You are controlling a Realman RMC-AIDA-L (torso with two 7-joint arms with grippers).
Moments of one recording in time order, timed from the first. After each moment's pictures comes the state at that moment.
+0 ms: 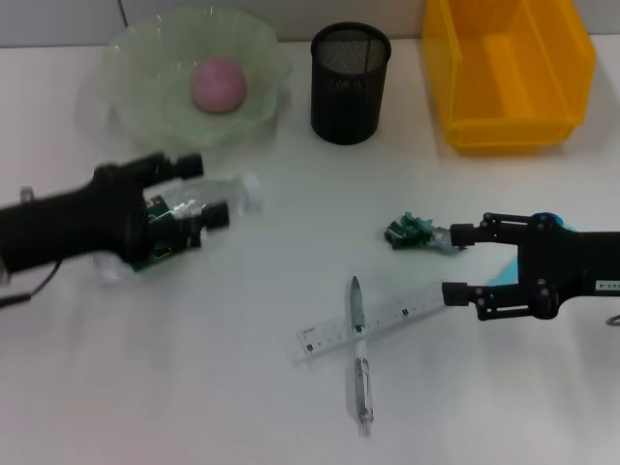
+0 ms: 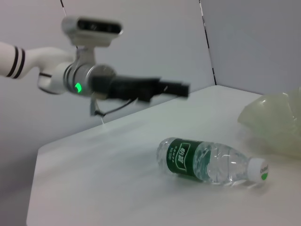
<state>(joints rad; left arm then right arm) -0.43 -1.94 1.00 0.46 1.52 1.62 -1.22 0.49 2.01 -0.71 -0.56 -2.03 -1.70 1.24</state>
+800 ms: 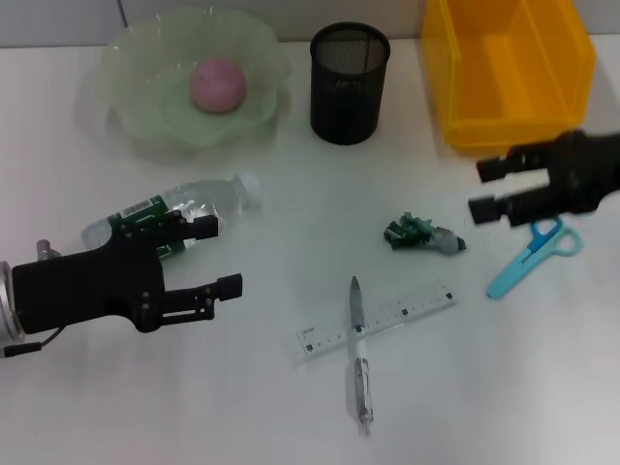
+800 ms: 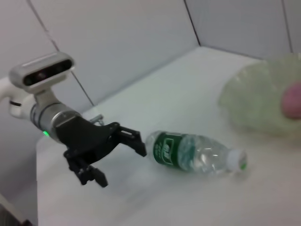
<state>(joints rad) -0.38 -1.97 1.00 0.44 1.61 1.63 -1.05 0.64 1.96 -0.71 -0.87 -2.15 -1.84 1.81</state>
